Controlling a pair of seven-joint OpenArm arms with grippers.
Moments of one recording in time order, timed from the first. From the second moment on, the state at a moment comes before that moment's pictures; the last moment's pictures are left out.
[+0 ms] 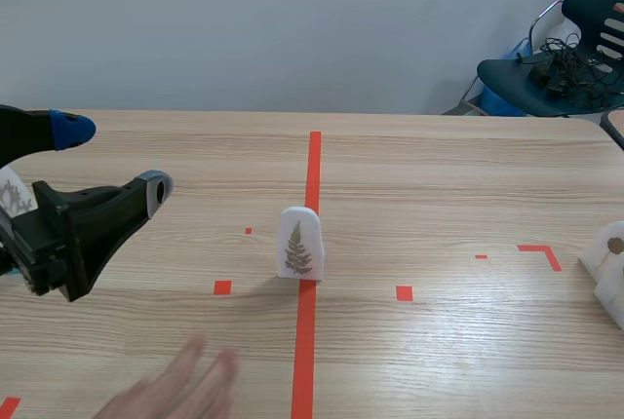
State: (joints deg) left arm 29.7 -31.4 -9.2 112.9 -27.5 -34.5 2.8; right arm -36.8 22.4 40.0 116.7 36.8 41.9 -16.2
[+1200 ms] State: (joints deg) left arm -4.2 -17.2 27.5 63.0 -2.4 -29.8 -14.3; right arm -40.3 26.0 32.0 118.4 35.4 41.9 -16.1
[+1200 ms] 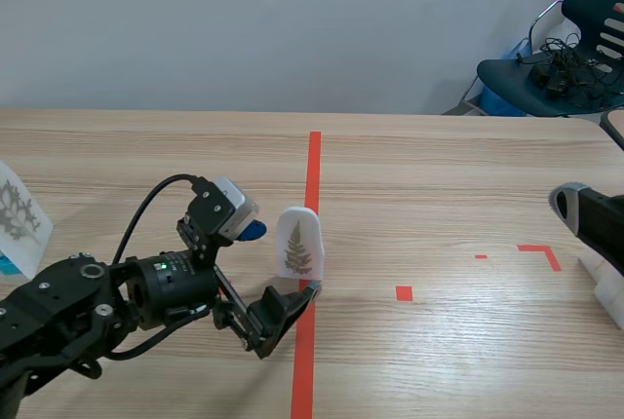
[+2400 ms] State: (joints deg) left arm 11.5 -23.3 2.2 96.5 -21.2 -29.5 -0.6; right arm -40.3 25.7 32.0 118.4 35.5 41.9 -16.9
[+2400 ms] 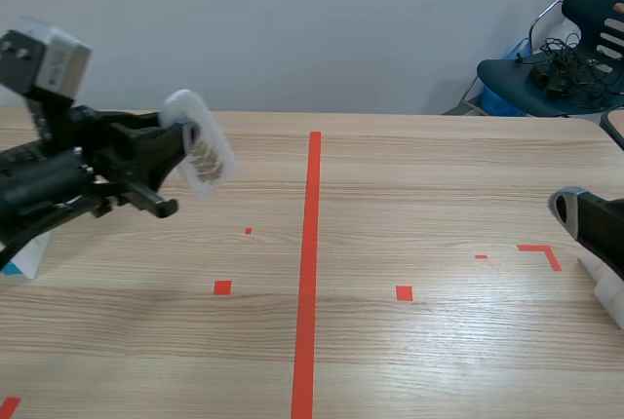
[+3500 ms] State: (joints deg) left arm 4.3 -29.7 -7.8 59.6 -26.5 -9.4 -11.3; right arm -40.3 25.7 32.0 118.4 35.5 41.9 -16.9
